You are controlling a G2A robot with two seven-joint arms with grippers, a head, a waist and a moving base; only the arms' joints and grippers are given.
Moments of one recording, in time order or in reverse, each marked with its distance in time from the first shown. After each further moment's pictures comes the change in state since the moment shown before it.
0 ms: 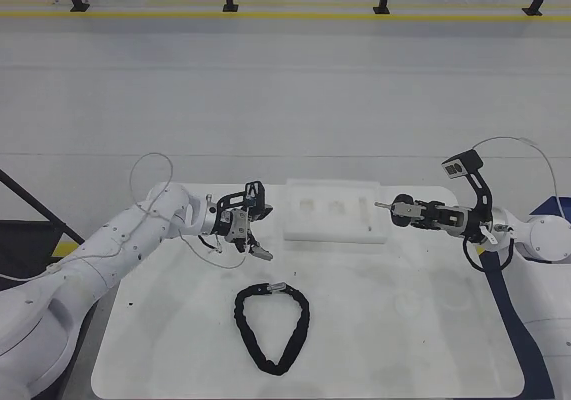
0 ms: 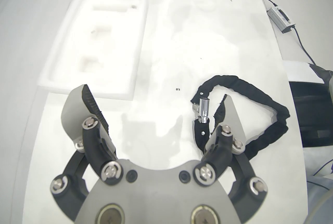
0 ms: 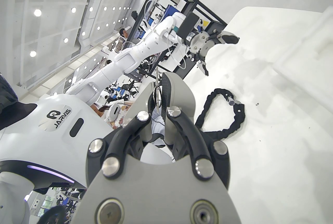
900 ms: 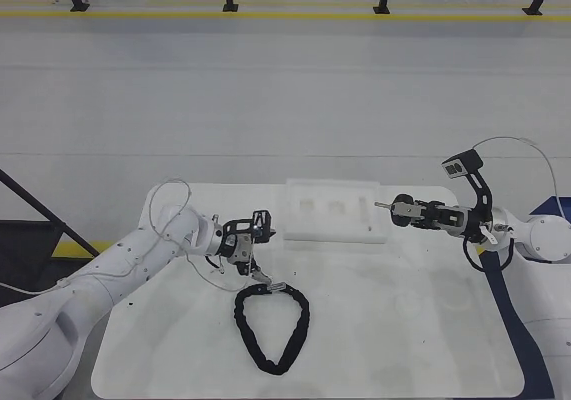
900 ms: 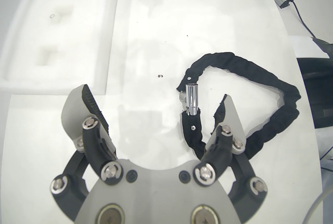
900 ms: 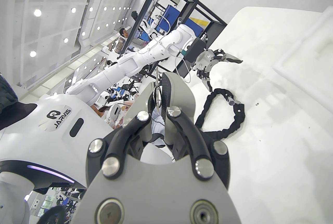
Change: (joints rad) left arm 0.092 0.007 -0.017 -0.040 0.197 0.029 0.072; right arm 0.000 0.000 0.000 0.000 0.000 0.000 0.000
